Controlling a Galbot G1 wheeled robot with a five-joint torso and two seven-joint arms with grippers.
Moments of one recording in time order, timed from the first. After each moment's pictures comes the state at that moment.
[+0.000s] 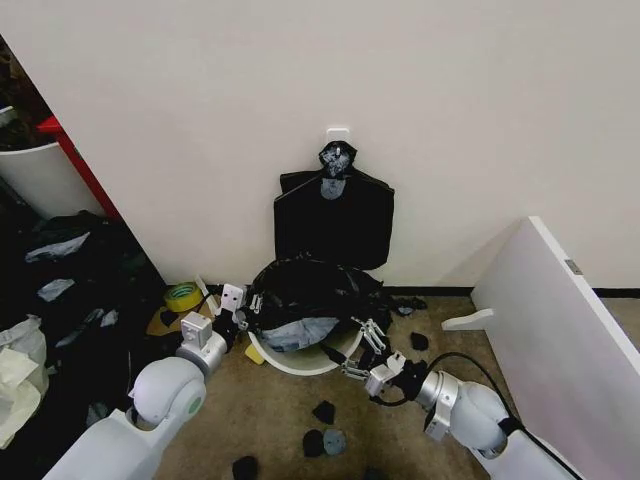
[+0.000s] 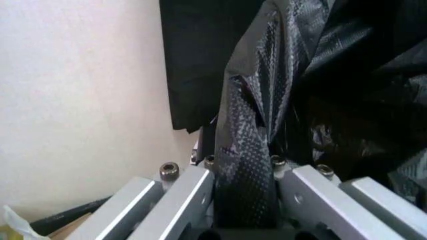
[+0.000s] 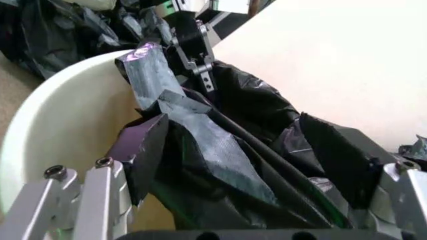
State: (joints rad) left arm 1.21 -0.93 -0.24 -2.00 -0.51 0.20 -0.06; right arm -1.23 1.00 0.15 1.81 -0.59 0.67 -0.06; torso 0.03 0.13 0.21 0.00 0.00
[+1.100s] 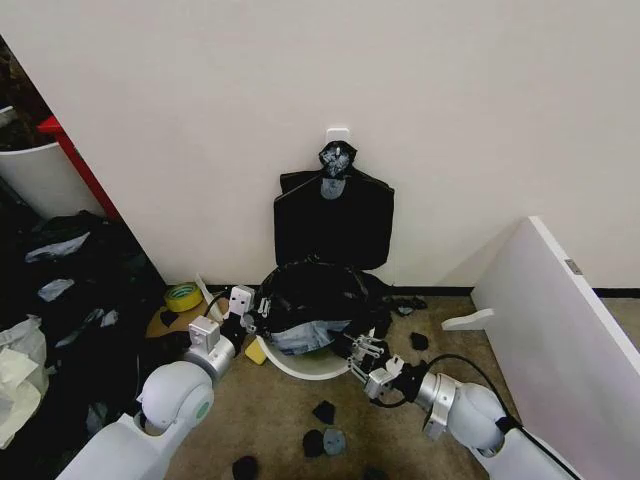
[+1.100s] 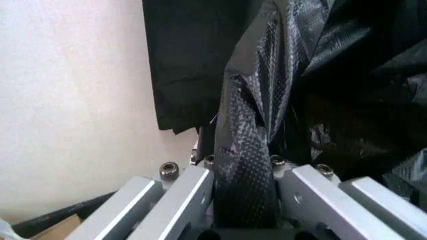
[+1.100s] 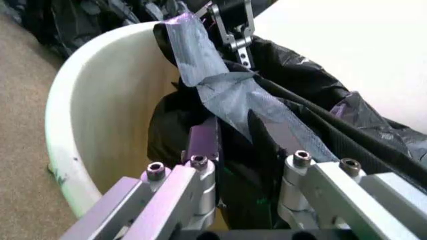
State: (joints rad) left arm 1.21 -0.95 -0.23 -2.02 -0.51 0.20 -0.06; right arm -1.23 1.01 0.15 1.74 -0.61 0.69 -0.10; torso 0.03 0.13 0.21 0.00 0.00
